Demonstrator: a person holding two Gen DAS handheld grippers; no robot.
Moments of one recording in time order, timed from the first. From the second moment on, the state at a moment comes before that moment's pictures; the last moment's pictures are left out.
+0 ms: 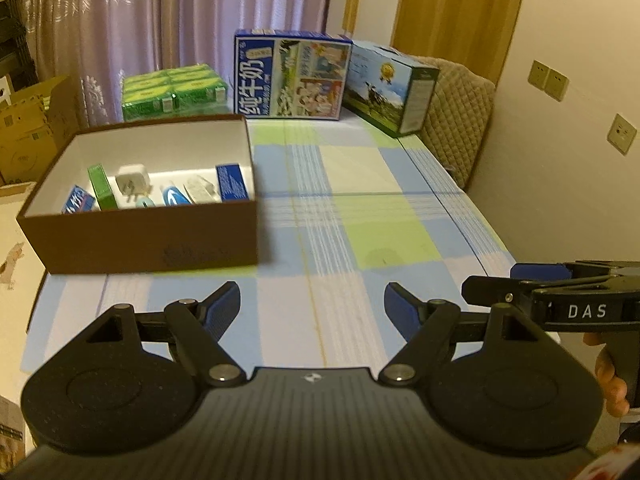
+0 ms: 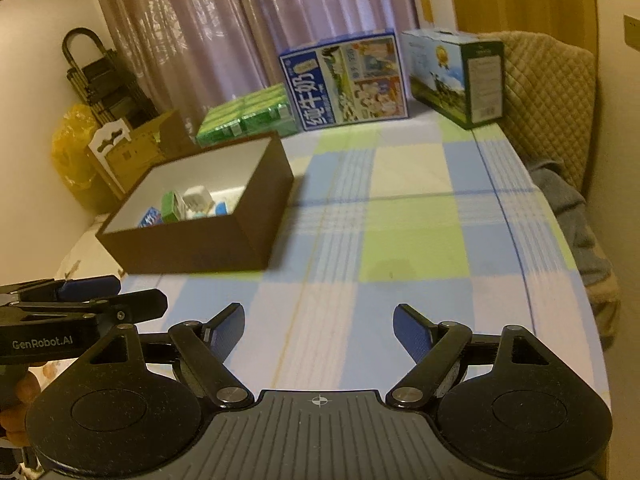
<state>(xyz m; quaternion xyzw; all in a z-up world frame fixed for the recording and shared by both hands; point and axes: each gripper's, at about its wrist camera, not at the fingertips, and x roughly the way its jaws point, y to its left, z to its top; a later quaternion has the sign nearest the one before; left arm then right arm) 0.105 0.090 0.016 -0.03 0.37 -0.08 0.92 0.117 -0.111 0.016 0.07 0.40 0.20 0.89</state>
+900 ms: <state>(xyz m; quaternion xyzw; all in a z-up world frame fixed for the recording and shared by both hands) 0.056 0.062 -0.003 -0.03 0.40 -0.07 0.91 0.071 -0.138 -0.005 0.06 0.44 0.18 0.88</state>
